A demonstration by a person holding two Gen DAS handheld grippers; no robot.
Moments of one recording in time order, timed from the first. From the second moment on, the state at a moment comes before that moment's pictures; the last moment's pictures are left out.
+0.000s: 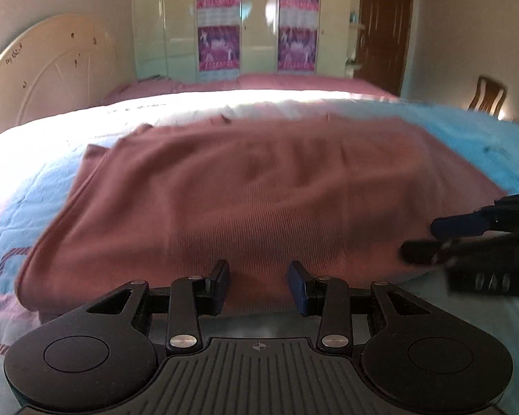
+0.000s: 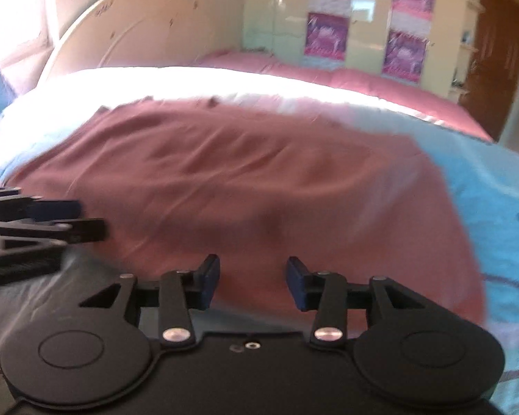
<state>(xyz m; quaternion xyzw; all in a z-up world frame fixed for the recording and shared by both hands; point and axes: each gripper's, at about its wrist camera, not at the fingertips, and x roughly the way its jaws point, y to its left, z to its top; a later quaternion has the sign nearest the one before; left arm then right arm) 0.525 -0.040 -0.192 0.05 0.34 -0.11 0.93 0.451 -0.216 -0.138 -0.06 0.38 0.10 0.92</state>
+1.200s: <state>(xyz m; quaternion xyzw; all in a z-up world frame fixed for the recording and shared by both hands) 0.520 0.072 -0.195 0.05 0.34 0.00 0.94 0.419 -0.350 -0.126 -0.04 0.38 -0.05 0.92</state>
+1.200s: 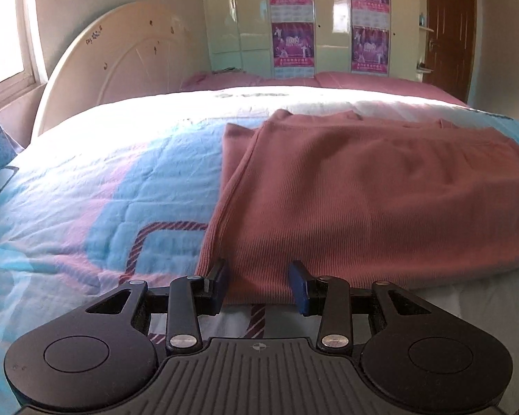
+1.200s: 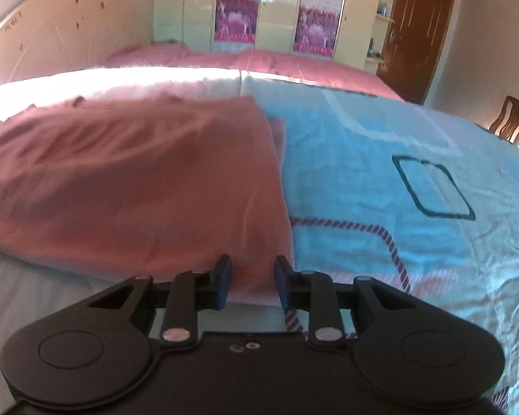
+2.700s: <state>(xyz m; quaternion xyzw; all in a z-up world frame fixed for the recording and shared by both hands) 0.566 0.126 -0.242 -0.39 0.30 0.01 0.87 0.497 -0.226 -0.109 0.02 0.34 0.16 0.93</state>
